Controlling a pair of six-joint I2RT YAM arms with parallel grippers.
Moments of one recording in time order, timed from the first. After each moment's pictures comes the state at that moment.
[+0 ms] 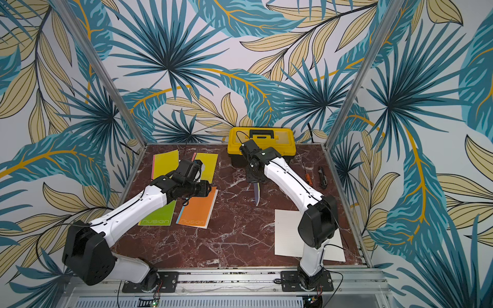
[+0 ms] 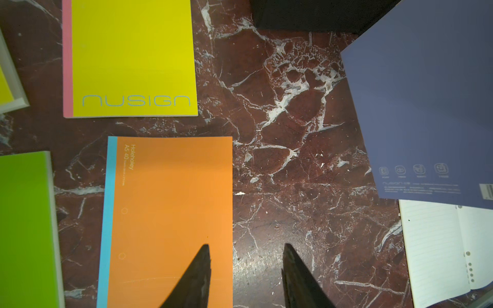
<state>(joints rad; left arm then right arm) -0.49 1.44 1.14 -0.64 0.04 -0.44 0.56 1.85 1.82 -1.21 0.30 0.44</state>
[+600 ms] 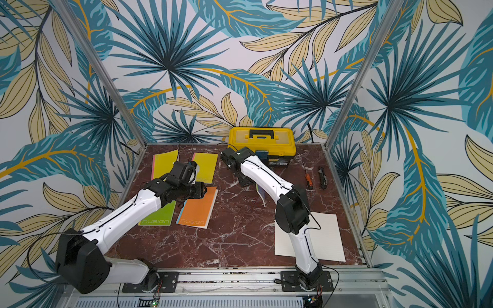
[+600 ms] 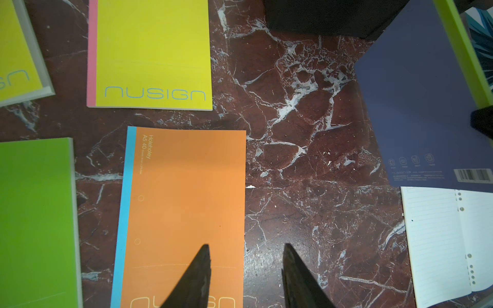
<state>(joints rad) -0.46 1.37 1.09 -0.64 0.04 -0.44 0.66 2.15 2.07 -1.45 0.59 0.50</state>
